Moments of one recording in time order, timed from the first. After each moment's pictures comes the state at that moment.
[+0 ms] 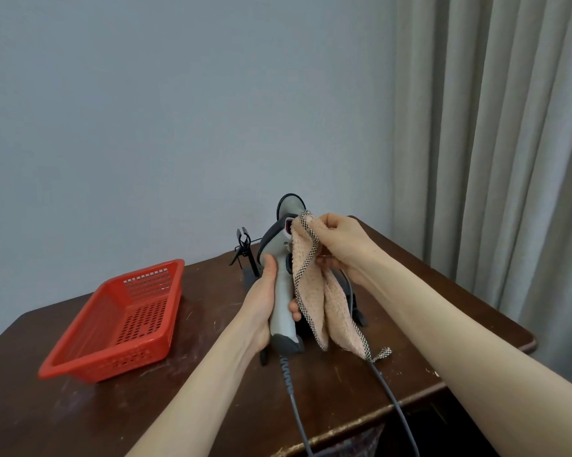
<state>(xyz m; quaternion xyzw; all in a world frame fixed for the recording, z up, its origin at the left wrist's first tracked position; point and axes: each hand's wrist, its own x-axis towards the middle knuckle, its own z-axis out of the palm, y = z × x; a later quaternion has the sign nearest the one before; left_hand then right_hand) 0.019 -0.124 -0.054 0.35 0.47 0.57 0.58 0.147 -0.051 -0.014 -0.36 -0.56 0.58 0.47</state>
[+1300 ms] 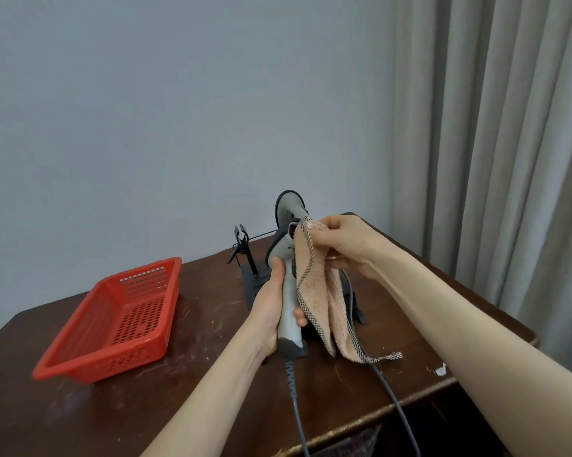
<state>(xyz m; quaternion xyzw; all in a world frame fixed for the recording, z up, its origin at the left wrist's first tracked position) 0.031 -0.118 -0.065 0.35 0.47 0.57 0.57 0.160 -0.042 -0.014 -0.38 -0.61 0.58 0.39</state>
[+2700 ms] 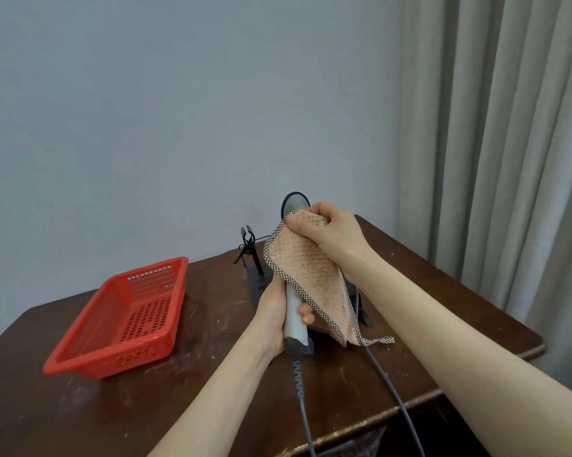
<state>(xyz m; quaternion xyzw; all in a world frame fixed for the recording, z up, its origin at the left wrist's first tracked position) 0.035 -0.122 -0.061 0.28 0.46 0.60 0.59 0.135 -0.060 -0.005 -0.37 -0.64 0.45 0.50</state>
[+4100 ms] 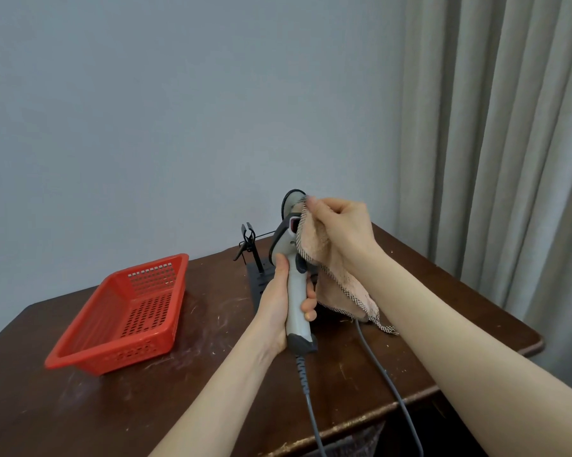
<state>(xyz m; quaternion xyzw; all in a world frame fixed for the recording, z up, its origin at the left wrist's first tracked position) 0.034 -0.123 -0.063 0.30 0.43 0.60 0.61 0.130 -0.044 -0.010 -0.35 -0.55 0.49 0.58</state>
